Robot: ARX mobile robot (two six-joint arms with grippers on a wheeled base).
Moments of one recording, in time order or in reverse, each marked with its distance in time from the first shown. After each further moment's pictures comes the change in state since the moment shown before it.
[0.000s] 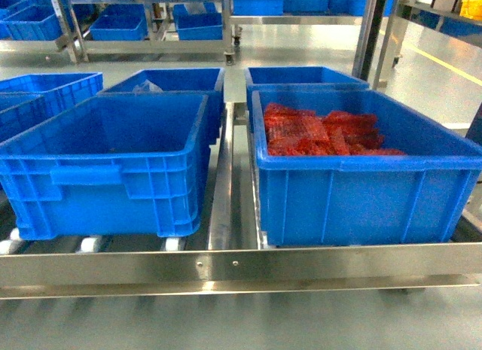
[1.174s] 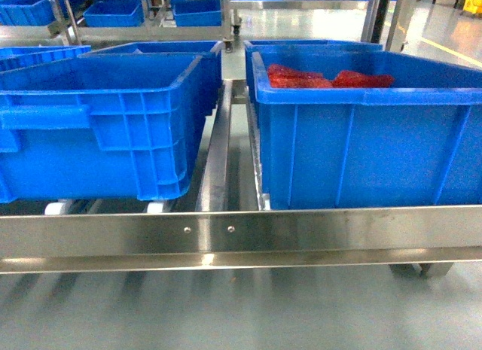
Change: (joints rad) left arm 0.000 -0.001 -0.003 0.000 0.000 0.000; right arm 0.000 0.000 0.000 0.000 0.000 0.000
